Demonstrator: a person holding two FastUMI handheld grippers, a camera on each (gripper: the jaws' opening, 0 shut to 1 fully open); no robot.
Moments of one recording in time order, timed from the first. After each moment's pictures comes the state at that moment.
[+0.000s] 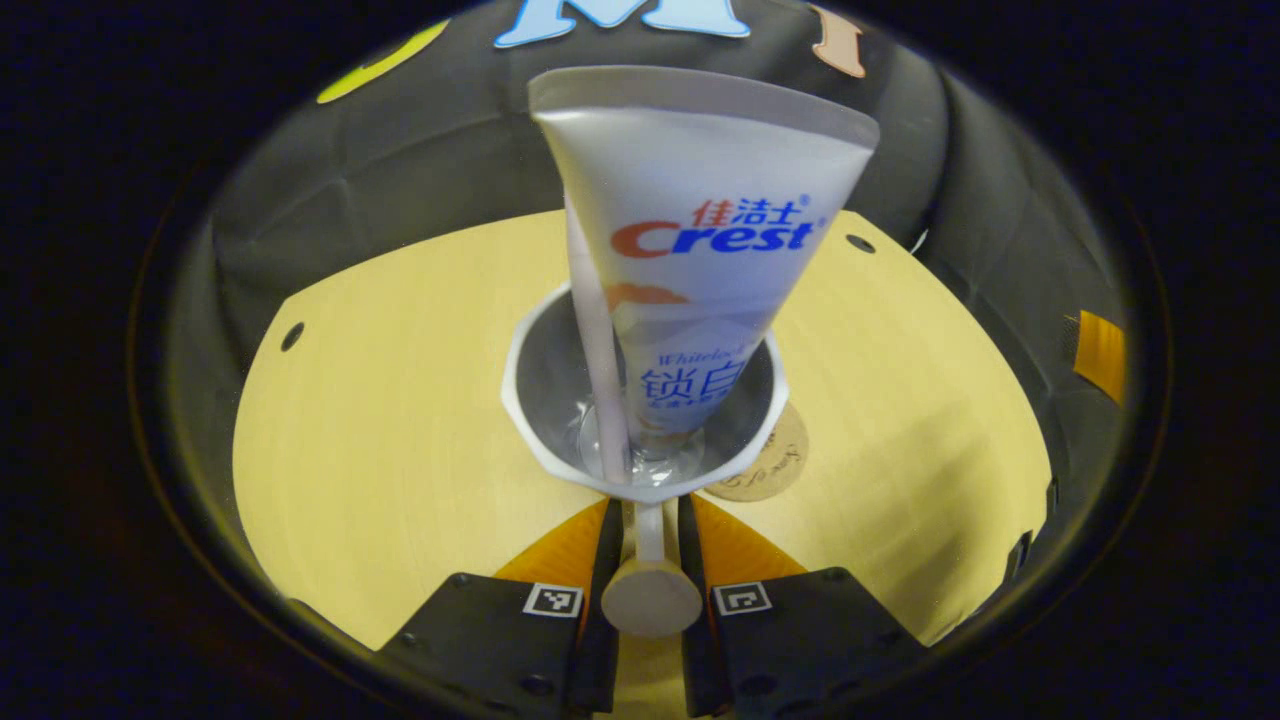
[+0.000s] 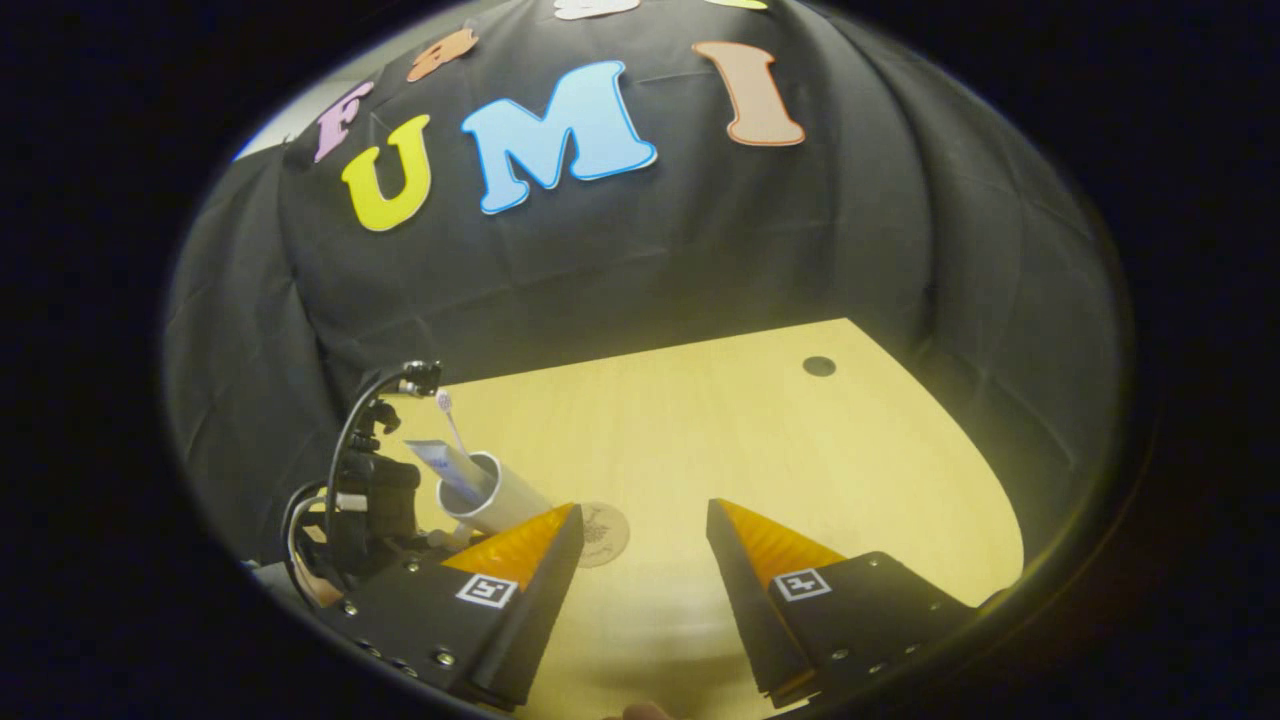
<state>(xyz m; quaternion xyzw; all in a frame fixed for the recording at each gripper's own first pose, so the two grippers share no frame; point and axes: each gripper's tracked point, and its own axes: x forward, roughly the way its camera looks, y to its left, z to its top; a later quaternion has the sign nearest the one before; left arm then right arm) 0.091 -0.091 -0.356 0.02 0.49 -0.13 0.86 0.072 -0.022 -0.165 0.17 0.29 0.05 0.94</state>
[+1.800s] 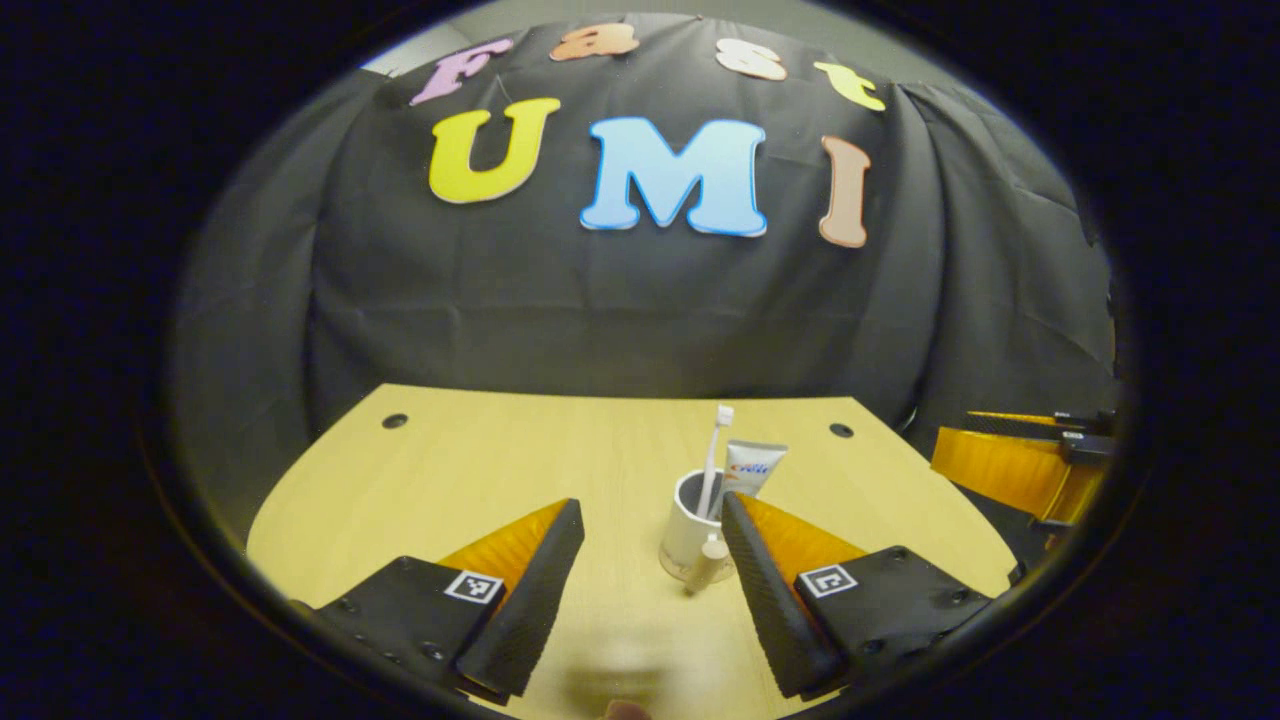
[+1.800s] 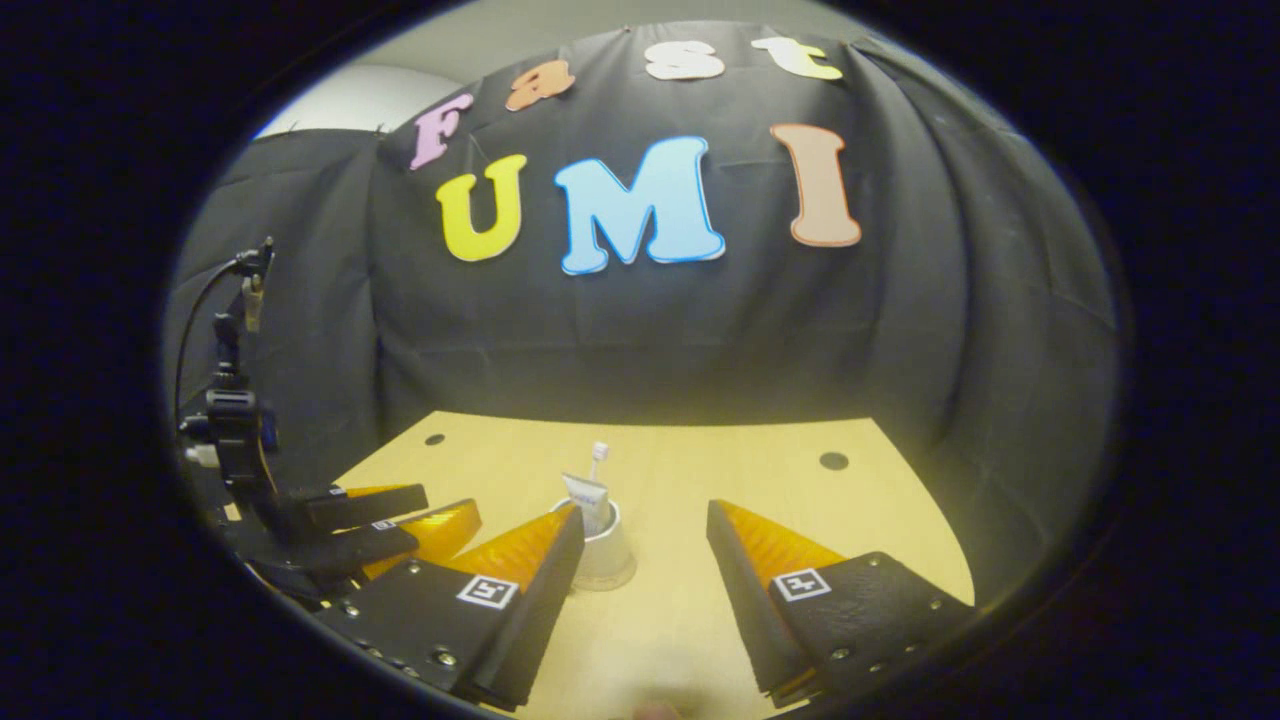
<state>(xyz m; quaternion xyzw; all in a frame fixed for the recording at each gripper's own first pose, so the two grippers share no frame) 0.045 -0.067 -0.150 -0.04 0.19 -0.04 0.98 0.043 -0.017 -0.082 0.08 0.14 0.13 0.98</state>
